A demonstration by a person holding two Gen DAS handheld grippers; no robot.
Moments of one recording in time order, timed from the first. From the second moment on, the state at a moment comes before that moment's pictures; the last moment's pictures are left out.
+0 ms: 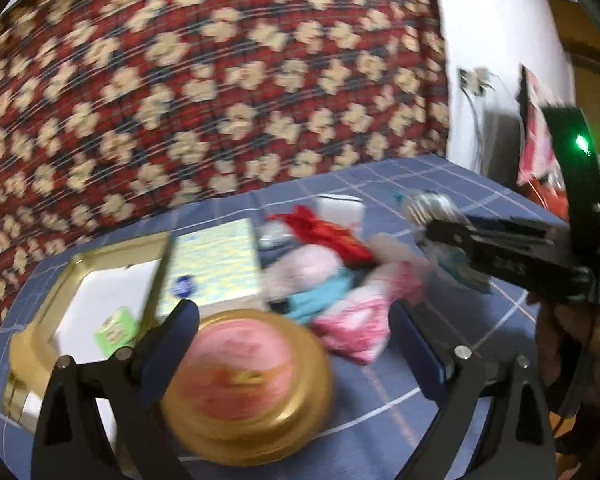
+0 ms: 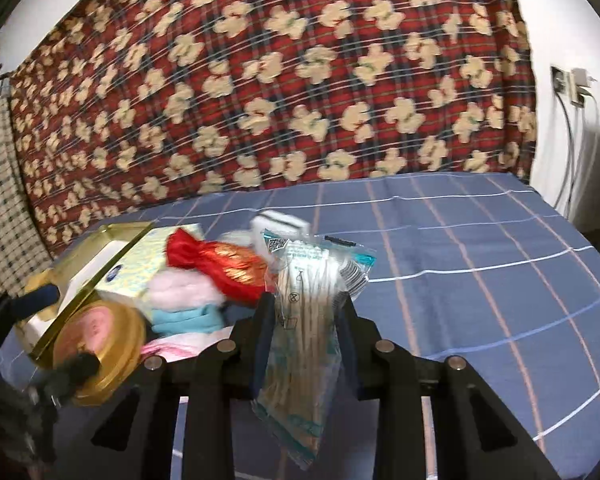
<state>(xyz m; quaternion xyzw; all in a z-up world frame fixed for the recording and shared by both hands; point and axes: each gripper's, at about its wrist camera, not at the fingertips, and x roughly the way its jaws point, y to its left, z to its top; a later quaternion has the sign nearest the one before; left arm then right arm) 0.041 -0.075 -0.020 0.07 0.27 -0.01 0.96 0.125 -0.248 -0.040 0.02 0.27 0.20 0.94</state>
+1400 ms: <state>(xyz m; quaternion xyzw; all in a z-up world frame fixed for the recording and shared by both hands) 0.083 -0.113 -0.037 0.06 0.27 0.00 0.96 0.129 -0.261 -0.035 0.02 0.23 0.15 0.96</state>
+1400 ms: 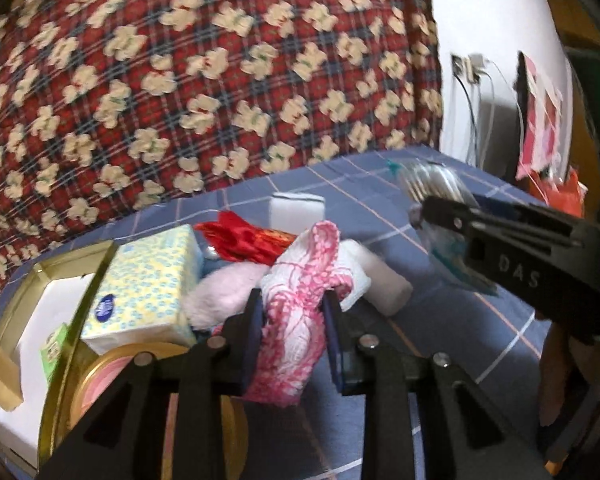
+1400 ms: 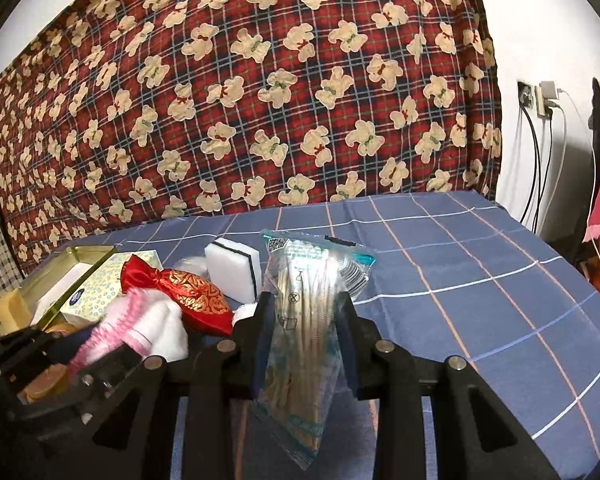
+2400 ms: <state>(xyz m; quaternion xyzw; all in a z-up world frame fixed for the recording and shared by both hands) 0.073 -0.076 -0.026 0.00 0.20 0.04 0.98 0.133 -0.209 -0.033 0.00 0.22 0.18 0.96</state>
